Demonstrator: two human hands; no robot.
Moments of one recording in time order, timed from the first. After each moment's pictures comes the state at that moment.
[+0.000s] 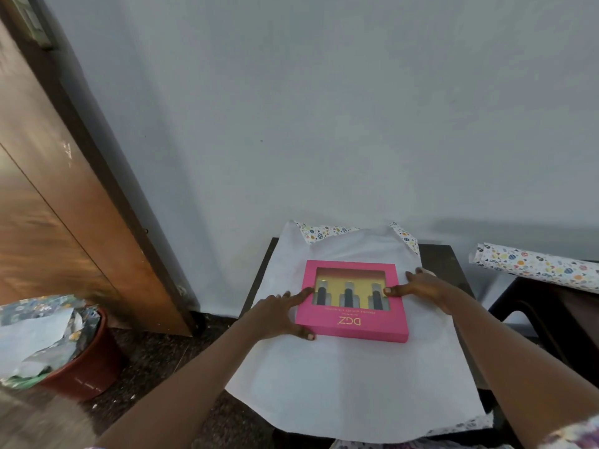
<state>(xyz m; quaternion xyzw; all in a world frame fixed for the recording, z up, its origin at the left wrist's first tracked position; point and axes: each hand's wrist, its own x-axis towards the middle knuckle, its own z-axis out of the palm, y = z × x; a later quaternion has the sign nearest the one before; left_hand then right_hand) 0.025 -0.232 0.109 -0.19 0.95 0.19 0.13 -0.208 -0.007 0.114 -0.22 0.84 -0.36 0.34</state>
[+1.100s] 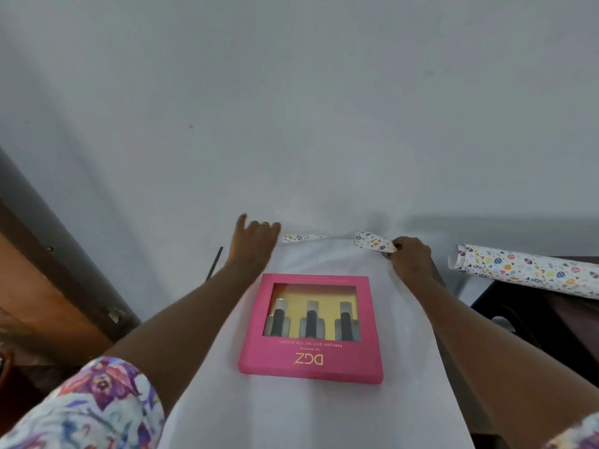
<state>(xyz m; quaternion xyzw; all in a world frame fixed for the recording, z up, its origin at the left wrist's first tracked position) -0.139 -0.281 0.131 -0.17 0.96 -0.21 -0.12 -0.287 -0.042 0.098 -0.10 0.93 -0.36 0.01</state>
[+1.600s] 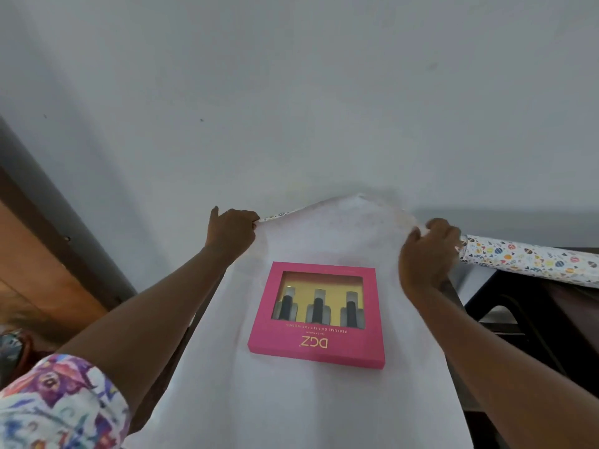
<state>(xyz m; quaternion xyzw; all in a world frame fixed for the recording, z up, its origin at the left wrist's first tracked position) -0.109 -0.308 0.155 -0.25 0.96 -0.04 -0.13 -0.233 -0.035 0.116 0.00 0.89 -0.39 -0.23</state>
